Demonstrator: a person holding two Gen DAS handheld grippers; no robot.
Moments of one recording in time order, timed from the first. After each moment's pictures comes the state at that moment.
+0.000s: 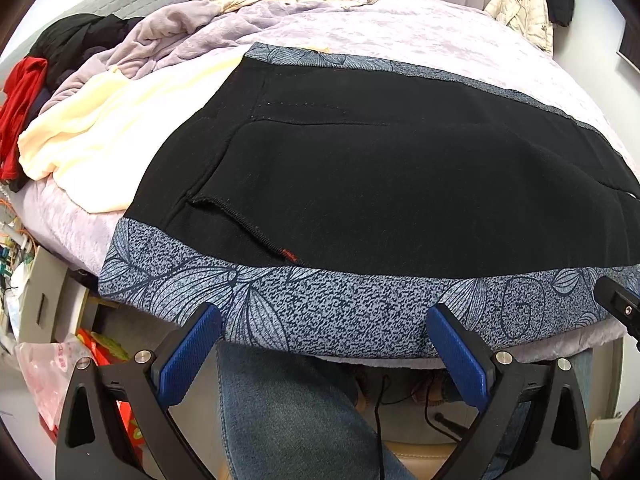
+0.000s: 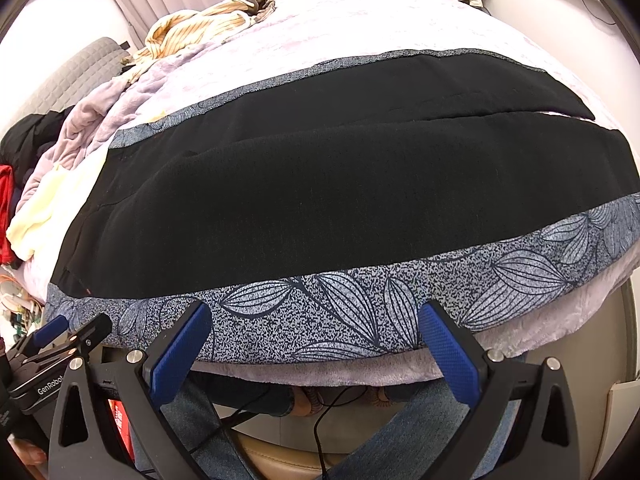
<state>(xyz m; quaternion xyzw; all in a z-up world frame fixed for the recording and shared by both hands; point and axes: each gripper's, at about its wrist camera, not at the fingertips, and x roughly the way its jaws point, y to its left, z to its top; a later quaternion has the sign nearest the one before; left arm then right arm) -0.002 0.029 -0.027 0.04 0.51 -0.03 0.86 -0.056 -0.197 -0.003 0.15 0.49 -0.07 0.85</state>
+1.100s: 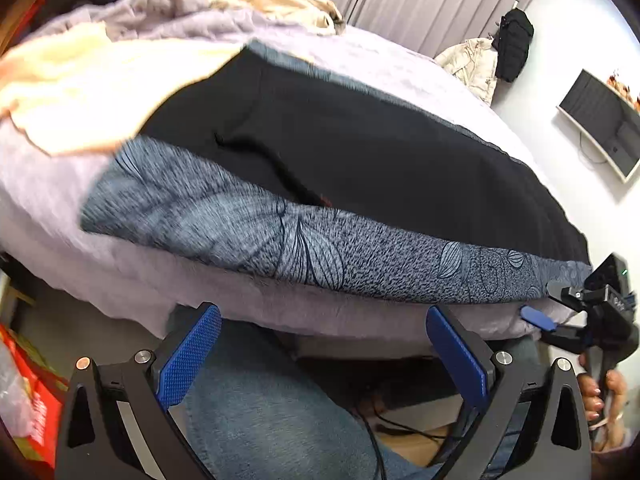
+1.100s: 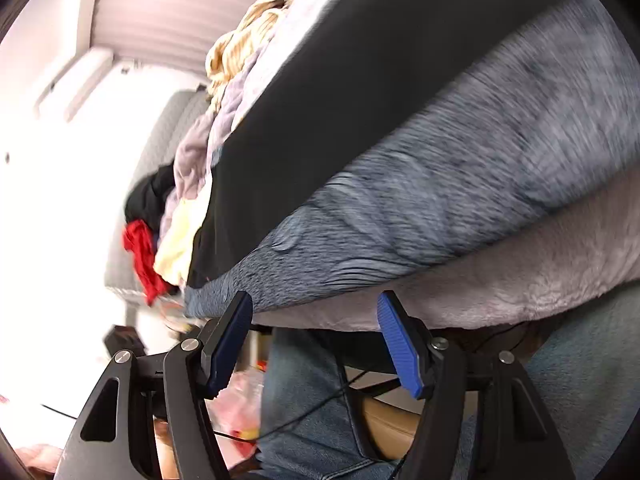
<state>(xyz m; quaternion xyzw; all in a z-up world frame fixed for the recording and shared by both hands) -0.040 0.115 -0.060 -0.10 0.46 -0.18 0.86 -0.092 -0.262 -0.089 0.45 0.44 0.15 0.76</state>
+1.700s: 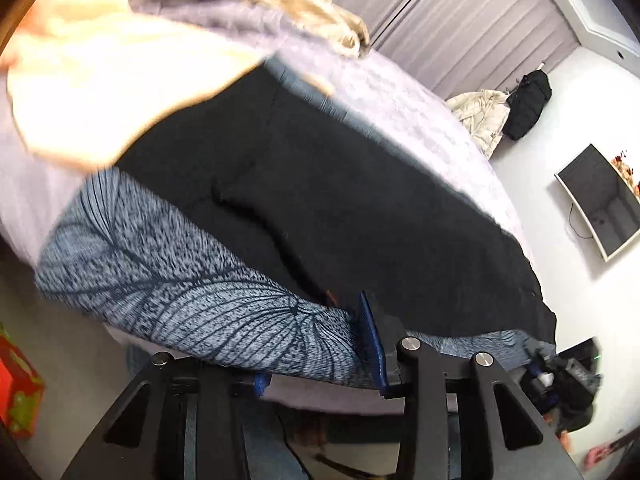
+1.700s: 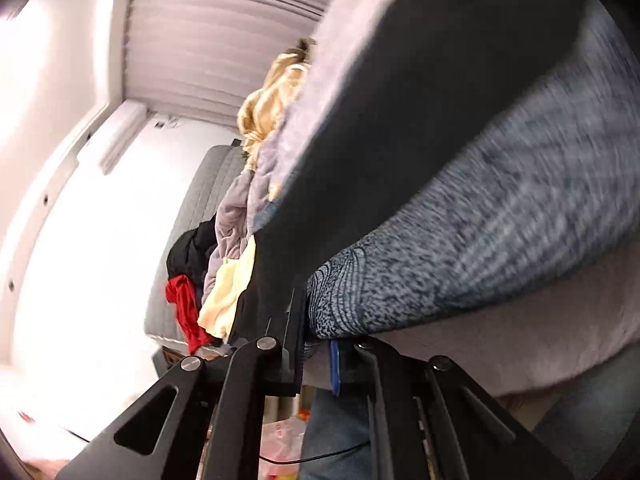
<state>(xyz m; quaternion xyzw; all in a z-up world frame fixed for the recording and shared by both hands) 0.016 0.121 -0.034 -0.20 0.44 -0.17 0.86 -0.080 -0.271 -0.067 0.47 0.33 0.17 0.80</state>
